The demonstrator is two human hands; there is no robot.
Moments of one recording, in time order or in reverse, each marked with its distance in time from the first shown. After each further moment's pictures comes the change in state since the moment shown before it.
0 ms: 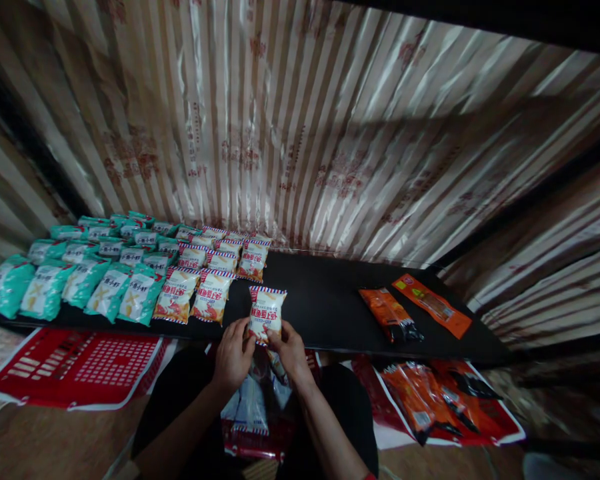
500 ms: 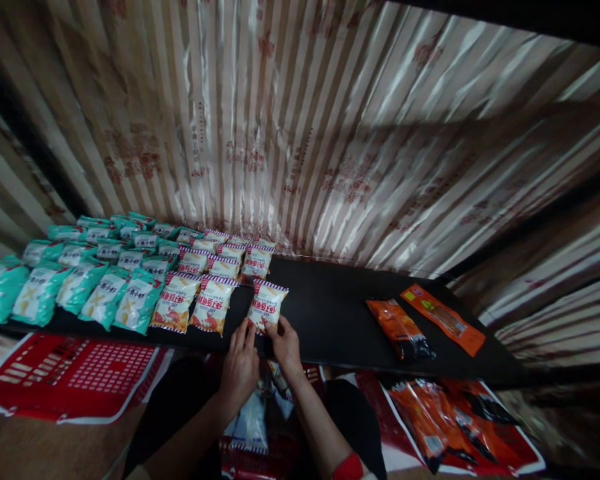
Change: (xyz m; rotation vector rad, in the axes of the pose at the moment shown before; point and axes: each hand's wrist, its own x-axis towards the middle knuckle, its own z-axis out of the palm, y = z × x) left_hand 0.004 -0.013 0.026 0.325 -0.019 0.186; right_hand 0.044 0.012 0.016 -0.254 0.184 -0.159
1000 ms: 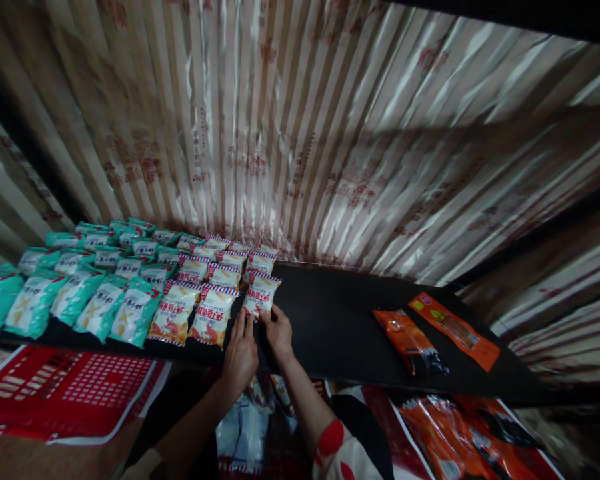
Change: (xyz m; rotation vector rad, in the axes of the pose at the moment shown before) left_hand 0.042 -0.024 0.023 0.032 0.061 -0.059; right_hand 0.050 -0.008 0.031 -0.229 0.006 -0.025
